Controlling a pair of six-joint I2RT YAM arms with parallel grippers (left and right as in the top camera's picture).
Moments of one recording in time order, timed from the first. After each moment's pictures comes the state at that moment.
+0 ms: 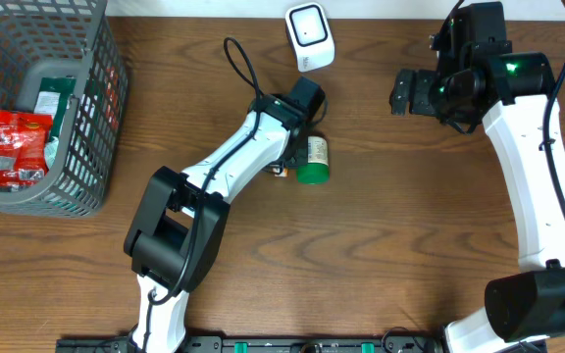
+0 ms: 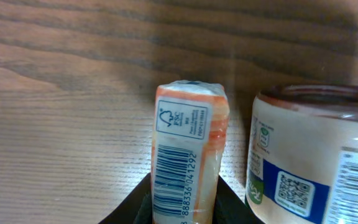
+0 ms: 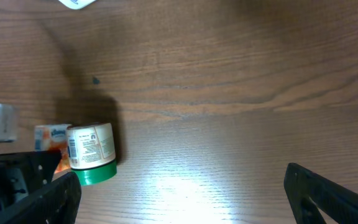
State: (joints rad) left arm -0.56 2.08 1.58 -0.89 -0.11 -0.55; right arm 0.12 1.73 1.77 -1.16 -0.08 0.25
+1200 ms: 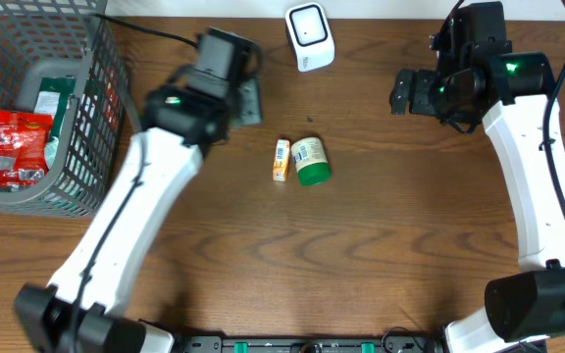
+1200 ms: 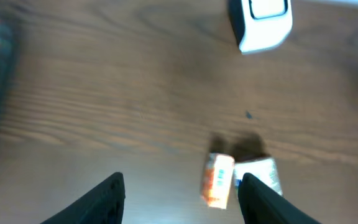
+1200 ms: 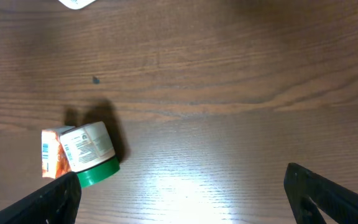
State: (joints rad) left arm -0.37 1.60 1.63 -0.94 -0.14 -0.42; right arm 0.12 1.73 1.77 -1.16 -0.08 0.25
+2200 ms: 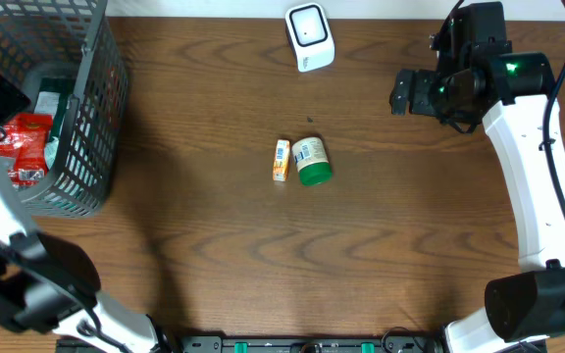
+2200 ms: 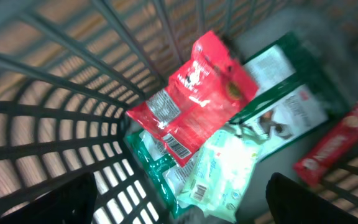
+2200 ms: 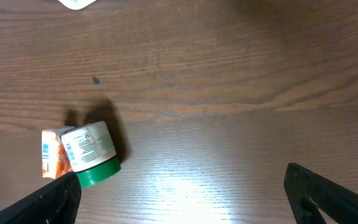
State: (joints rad) left arm 0.51 1.86 1.93 -1.17 -0.27 -0.32; right arm 0.12 1.73 1.77 -1.16 -0.08 0.25
